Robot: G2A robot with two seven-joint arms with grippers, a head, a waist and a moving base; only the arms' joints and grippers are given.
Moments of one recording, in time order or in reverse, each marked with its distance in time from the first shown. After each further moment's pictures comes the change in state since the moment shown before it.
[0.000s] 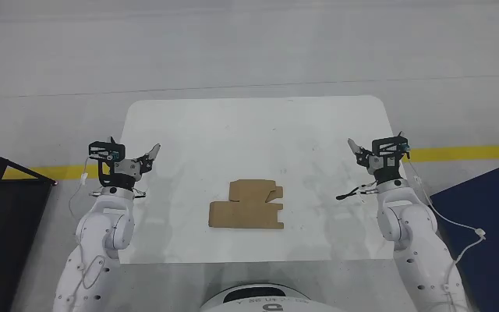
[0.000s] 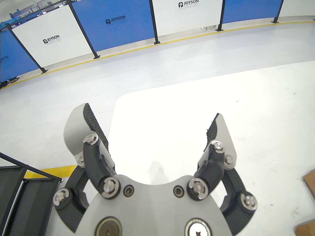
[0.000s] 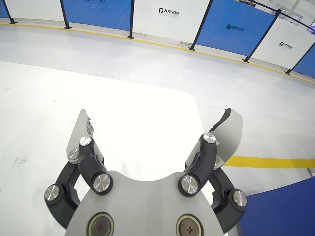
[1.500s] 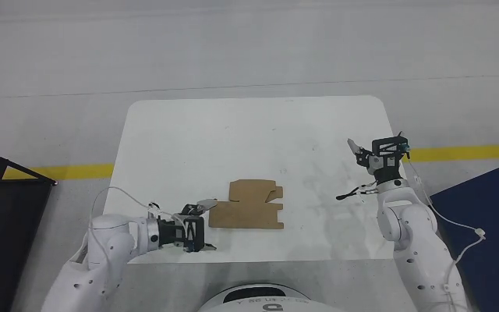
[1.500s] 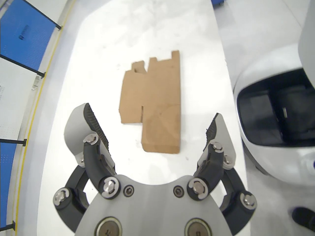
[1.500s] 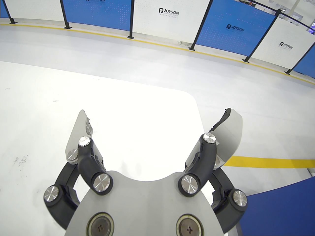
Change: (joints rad) left arm 0.130 0.161 0.093 -0.233 0.901 -1.012 0.471; right arm 0.000 0.000 0.000 0.000 0.000 0.000 0.000
